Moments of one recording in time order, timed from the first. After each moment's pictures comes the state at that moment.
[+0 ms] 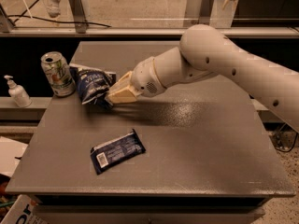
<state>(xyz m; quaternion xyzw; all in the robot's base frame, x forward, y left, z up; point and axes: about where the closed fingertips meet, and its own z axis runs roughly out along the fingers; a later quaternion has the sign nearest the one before) 0.544 0.087 0.847 -0.59 0.64 0.33 0.37</state>
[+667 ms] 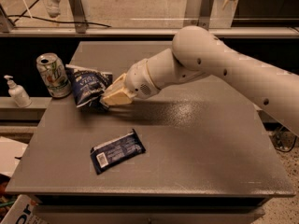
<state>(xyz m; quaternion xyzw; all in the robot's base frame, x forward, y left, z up) 0.542 0.103 0.840 -0.60 0.63 0.33 0.36</state>
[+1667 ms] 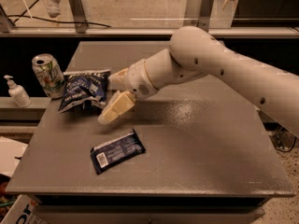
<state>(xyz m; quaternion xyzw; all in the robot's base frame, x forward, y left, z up) 0.543 0.106 0.838 -0.60 0.63 0.33 0.35</state>
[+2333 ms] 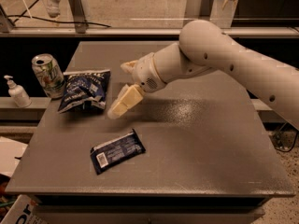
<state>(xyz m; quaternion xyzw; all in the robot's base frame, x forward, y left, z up) 0.559 0.087 0.848 -0.60 0.64 0.31 0.37</state>
